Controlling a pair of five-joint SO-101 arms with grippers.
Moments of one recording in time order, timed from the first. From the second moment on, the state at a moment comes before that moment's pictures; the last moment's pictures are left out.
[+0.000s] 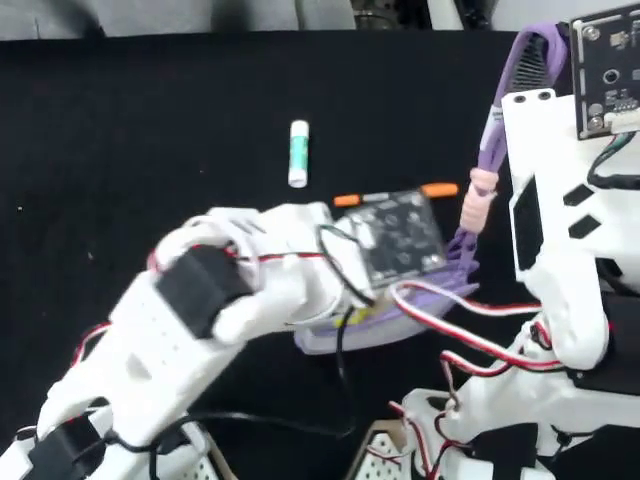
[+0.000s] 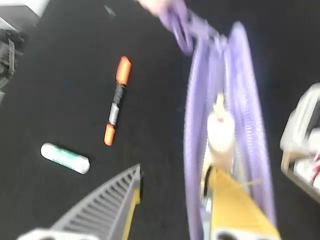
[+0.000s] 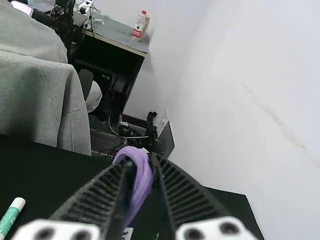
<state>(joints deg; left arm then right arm) 44.0 -29.1 -5.0 90.0 -30.2 9.1 -19.9 -52.8 88.4 22.9</state>
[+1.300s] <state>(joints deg) 39.1 -50.3 -13.0 72.9 -19.8 9.1 -19.9 -52.8 88.5 22.9</state>
